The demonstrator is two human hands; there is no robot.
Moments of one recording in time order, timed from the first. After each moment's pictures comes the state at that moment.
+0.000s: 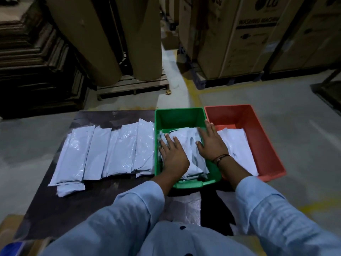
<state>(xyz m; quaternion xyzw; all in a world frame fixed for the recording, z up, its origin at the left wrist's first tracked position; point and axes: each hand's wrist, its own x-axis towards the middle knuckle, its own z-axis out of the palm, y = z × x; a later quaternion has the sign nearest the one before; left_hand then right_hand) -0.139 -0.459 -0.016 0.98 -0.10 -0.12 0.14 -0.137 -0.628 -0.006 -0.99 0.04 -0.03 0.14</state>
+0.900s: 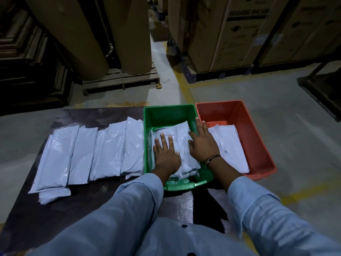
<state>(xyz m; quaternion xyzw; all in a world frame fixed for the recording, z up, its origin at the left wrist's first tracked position) -0.113 -0.463 -0.065 0.97 -0.15 -0.16 0.11 -0.136 -0.623 -0.013 -0.99 0.04 -0.05 0.08</state>
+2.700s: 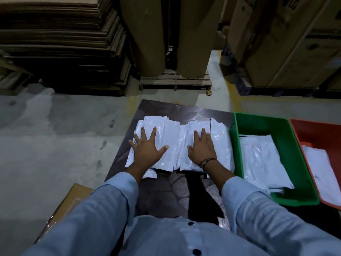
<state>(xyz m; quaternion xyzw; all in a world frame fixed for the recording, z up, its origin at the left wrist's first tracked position) -0.046 -0.064 -0.046 0.98 0.02 -0.07 0.16 -0.059 -0.290 -0.030 -0.99 0.03 0.08 0.10</state>
